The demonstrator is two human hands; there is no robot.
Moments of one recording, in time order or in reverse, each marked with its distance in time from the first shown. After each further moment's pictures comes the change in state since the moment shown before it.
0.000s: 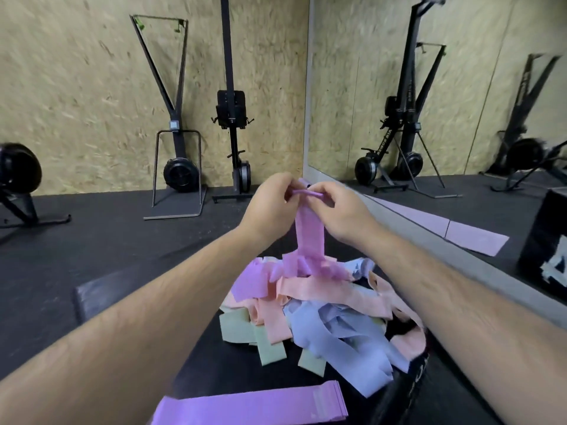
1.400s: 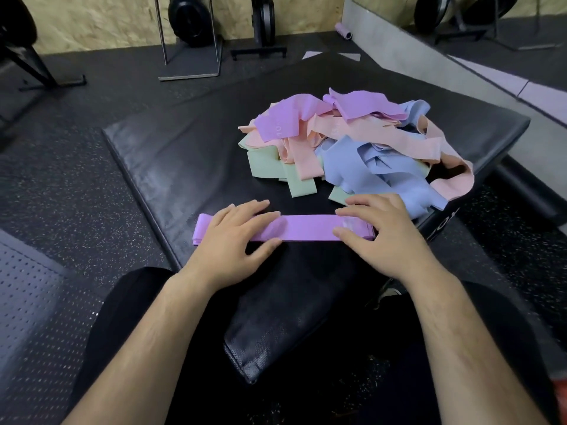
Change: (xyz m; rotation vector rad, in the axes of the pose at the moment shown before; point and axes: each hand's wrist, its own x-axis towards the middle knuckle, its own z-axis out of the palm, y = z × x) left_hand -0.324 -0.100 -0.007 0.386 -0.462 -0.173; right_hand -0.268 0.072 0.074 -0.215 -0.271 0.188
